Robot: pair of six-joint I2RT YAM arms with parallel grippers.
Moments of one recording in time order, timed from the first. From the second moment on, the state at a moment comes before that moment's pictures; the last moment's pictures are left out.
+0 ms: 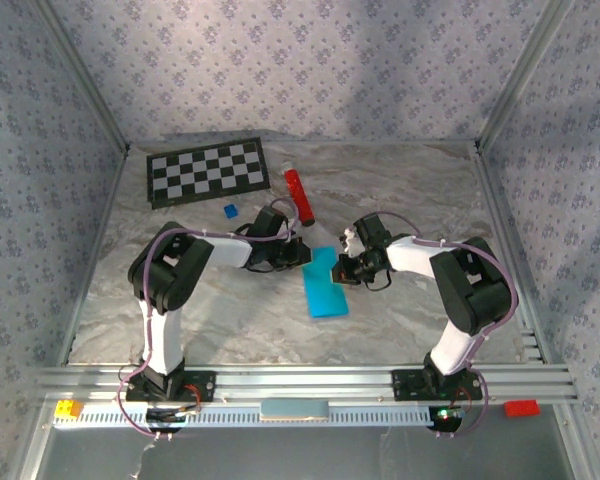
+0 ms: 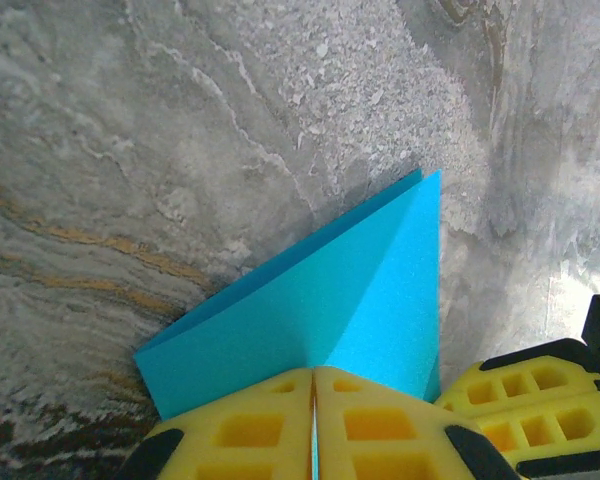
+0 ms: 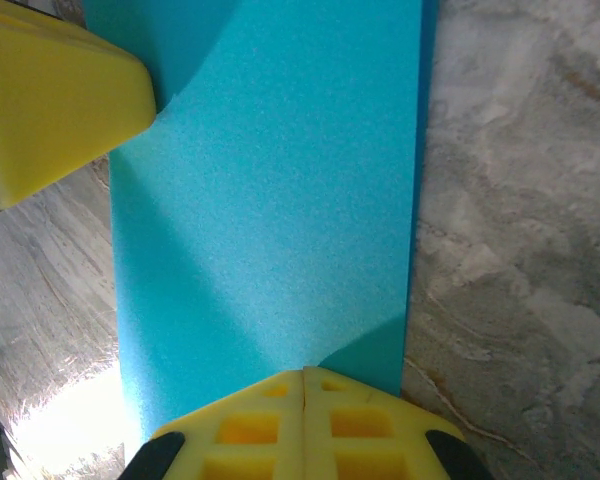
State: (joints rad) left arm -0.62 1.96 1.00 0.10 0.52 -0.79; right arm 0.44 1.71 0.82 -0.30 -0.52 0.40
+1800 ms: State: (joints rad) left arm -0.73 1.82 0.98 -0.17 0.40 -0.84; right arm 0.44 1.71 0.82 -0.30 -0.52 0.40
